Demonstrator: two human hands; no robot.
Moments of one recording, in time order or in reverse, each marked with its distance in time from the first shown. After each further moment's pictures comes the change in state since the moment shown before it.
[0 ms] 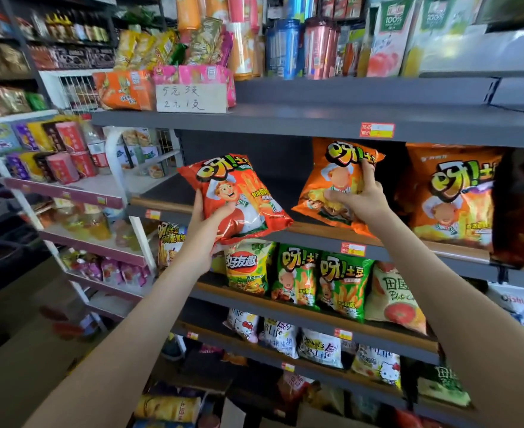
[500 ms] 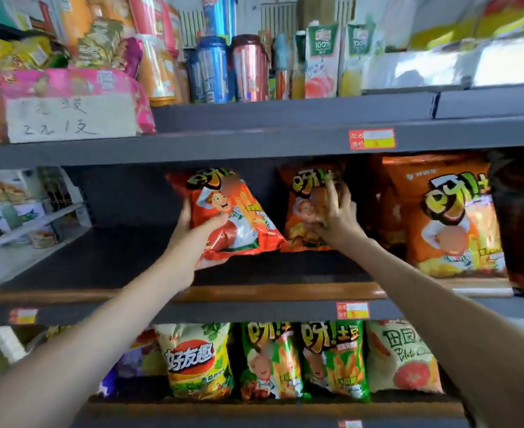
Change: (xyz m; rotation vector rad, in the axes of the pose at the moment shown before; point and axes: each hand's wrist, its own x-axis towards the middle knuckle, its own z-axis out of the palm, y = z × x) left_hand 0.173 -0.018 0.075 0.142 -0.273 0.025; right_hand 0.125 0.075 0.025 -0.689 0.220 -0.166
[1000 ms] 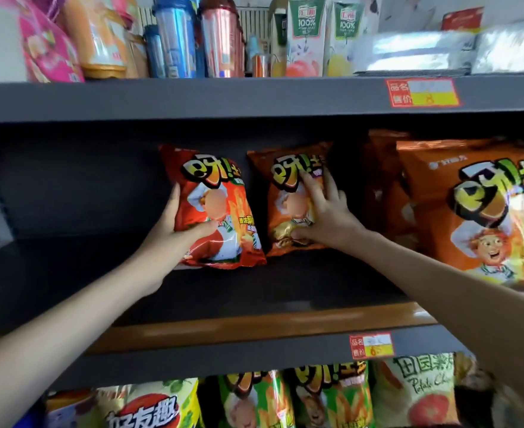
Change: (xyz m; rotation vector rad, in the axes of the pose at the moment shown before) left_hand 0.087 -0.038 0.009 0.189 -0.161 0.258; right_hand 0.042 0.020 0.014 -0.089 -0.107 -0.075
